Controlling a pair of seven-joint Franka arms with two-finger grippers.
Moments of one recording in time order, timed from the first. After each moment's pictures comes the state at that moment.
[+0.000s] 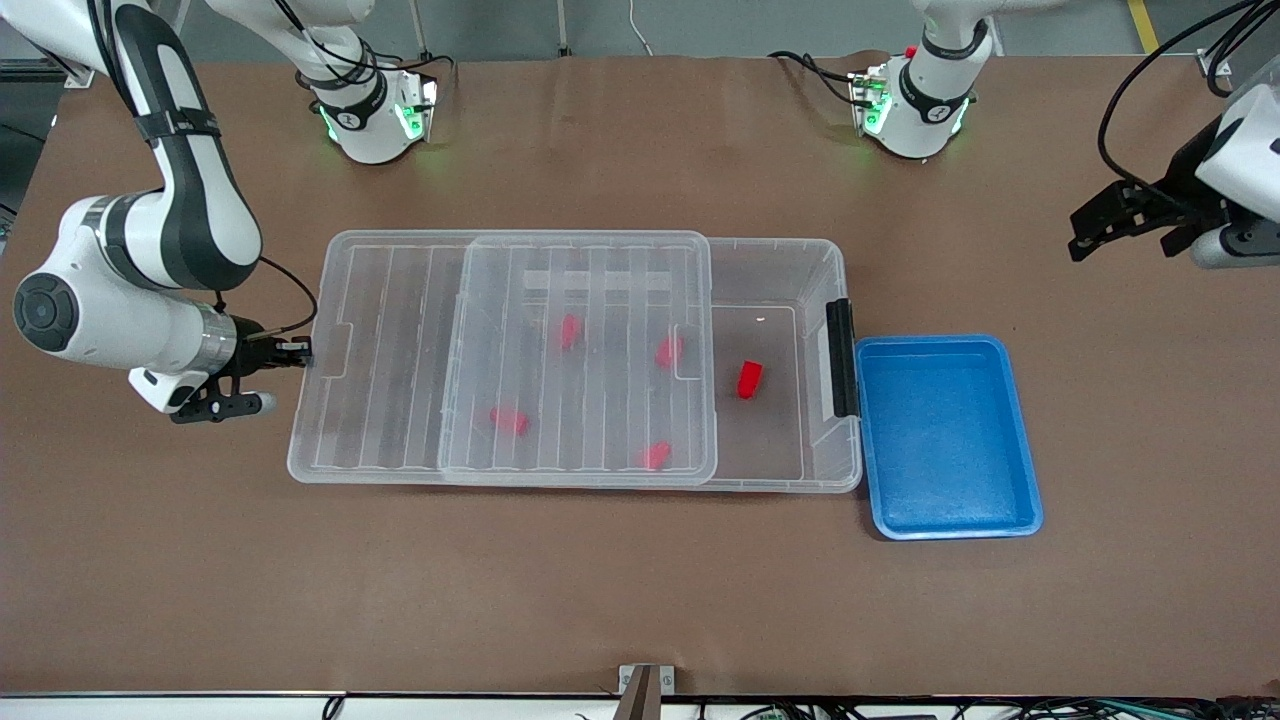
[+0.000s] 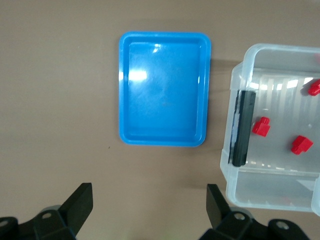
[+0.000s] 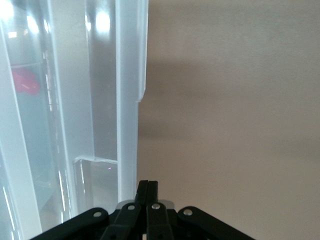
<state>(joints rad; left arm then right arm) 0.04 -0.08 -0.13 -1.63 -0.01 1.55 -0.12 -0.08 0.24 0.11 -1.94 0.15 1.96 -0.14</state>
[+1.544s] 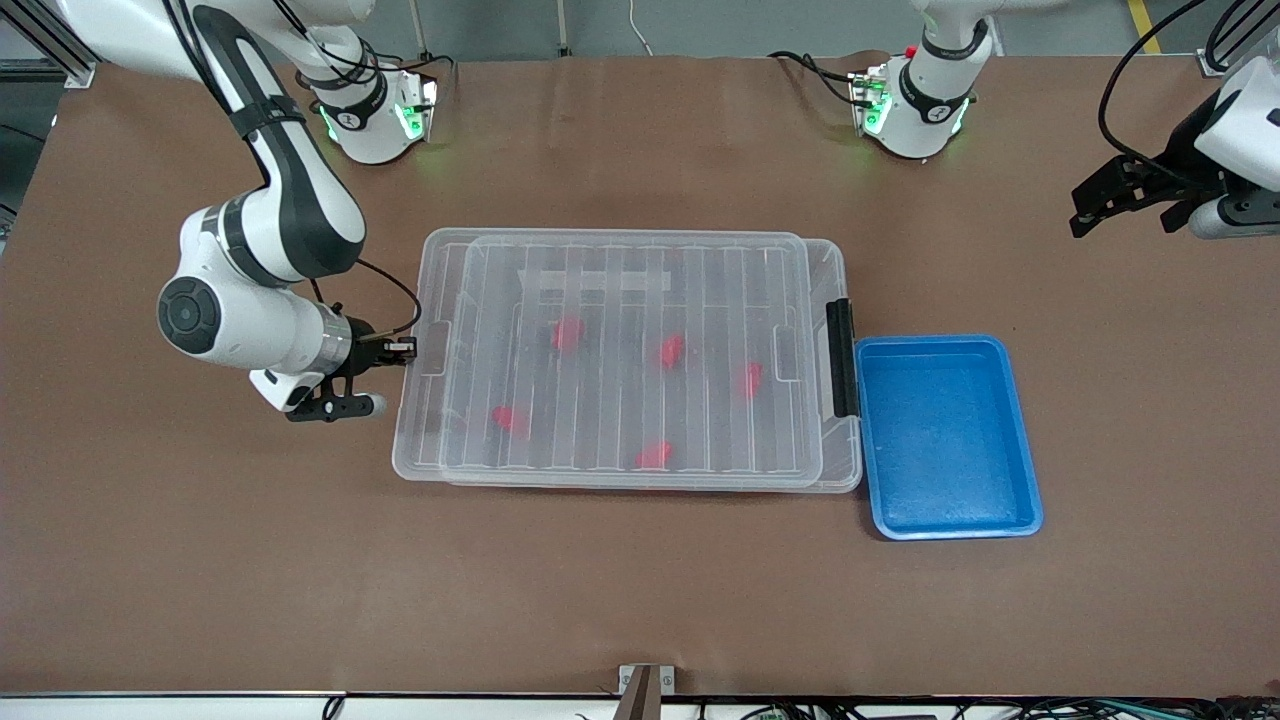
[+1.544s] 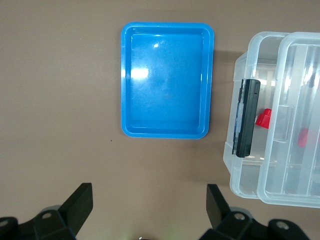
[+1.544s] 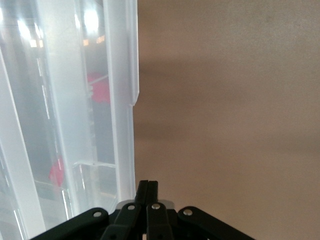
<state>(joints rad) 0.04 -0.13 -0.12 -1.68 -0.01 1.56 -0.12 -0.06 0.31 0.32 -1.90 0.18 2.02 0.11</state>
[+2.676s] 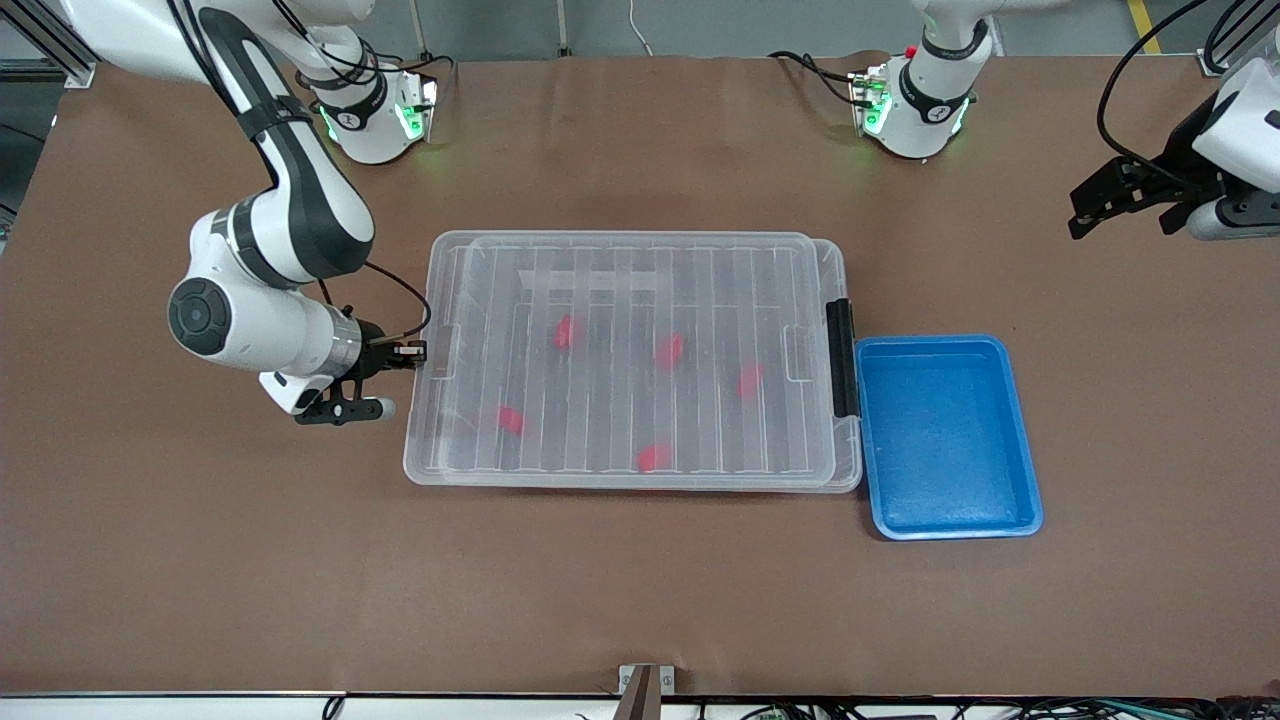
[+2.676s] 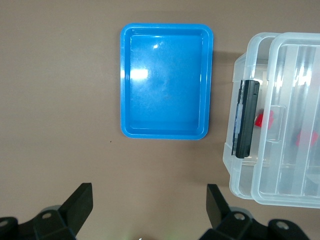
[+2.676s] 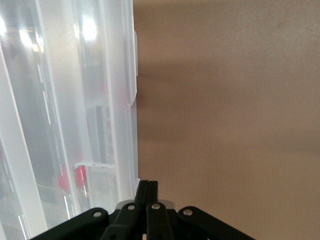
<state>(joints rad) 0.03 -0.12 -0.12 -1.68 -0.01 1.57 -0.12 -0.06 0.32 0.34 -1.88 0.18 2.03 0.15</state>
